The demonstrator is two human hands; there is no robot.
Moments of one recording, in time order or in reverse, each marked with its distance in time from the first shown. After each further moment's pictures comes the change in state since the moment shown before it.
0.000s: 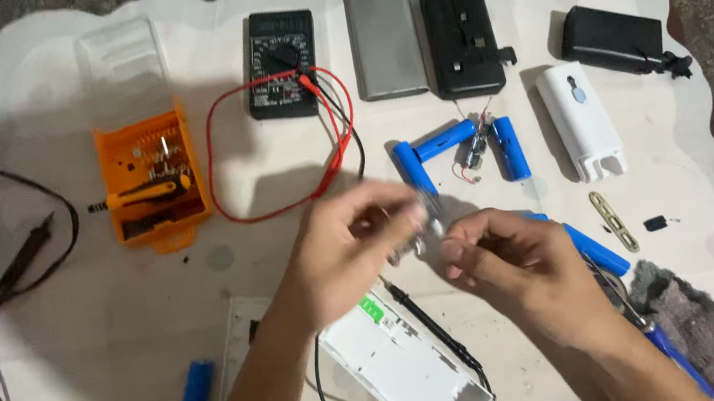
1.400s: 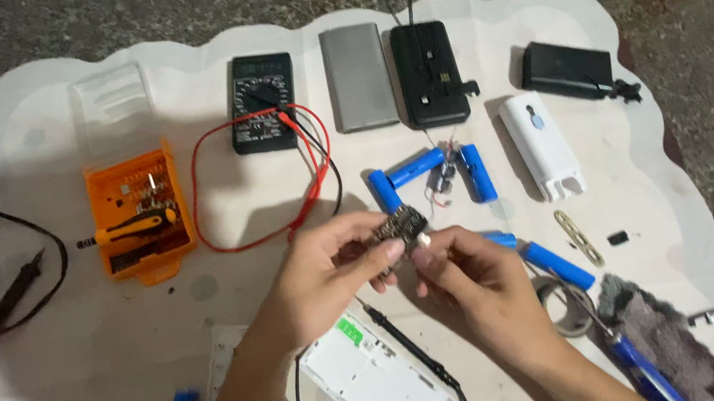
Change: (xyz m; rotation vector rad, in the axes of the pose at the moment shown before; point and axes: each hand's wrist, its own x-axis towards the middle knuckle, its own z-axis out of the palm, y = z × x) left_hand 0.004 -0.006 -0.001 -0.128 -0.152 -0.055; right_hand 0.007 0.006 0.012 -0.068 0.091 -0.025
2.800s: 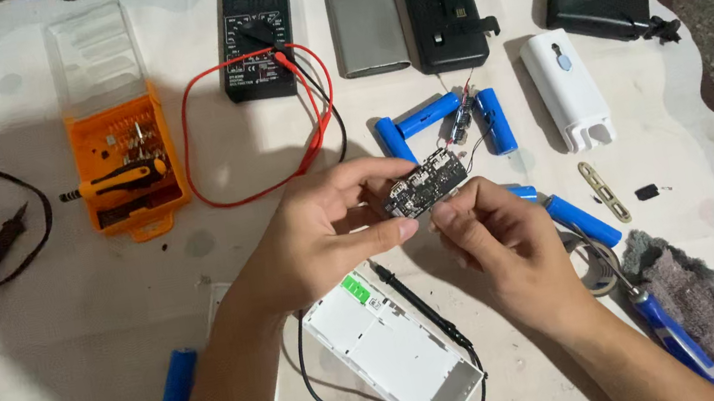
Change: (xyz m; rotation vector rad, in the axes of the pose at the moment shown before) left_hand -0.013 0.009 -0.005 0.056 -0.064 0.133; right_hand -0.005 0.006 -0.010 -0.167 -0.068 -0.199
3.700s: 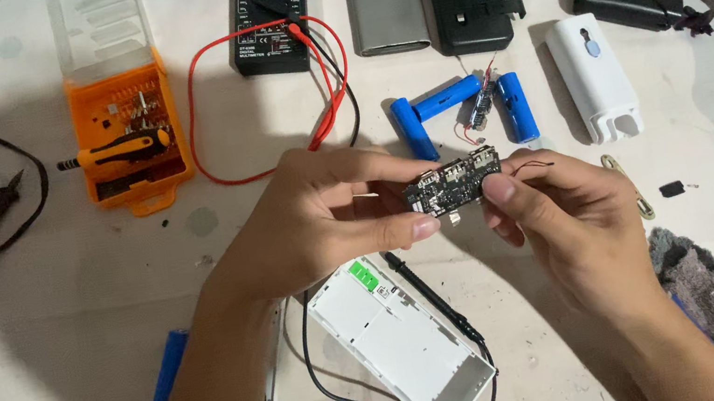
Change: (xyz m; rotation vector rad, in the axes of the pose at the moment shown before) left_hand -0.007 0.012 -0.007 0.084 -0.068 0.227; right_hand -0.002 -0.007 -0.022 0.151 0.078 -0.105
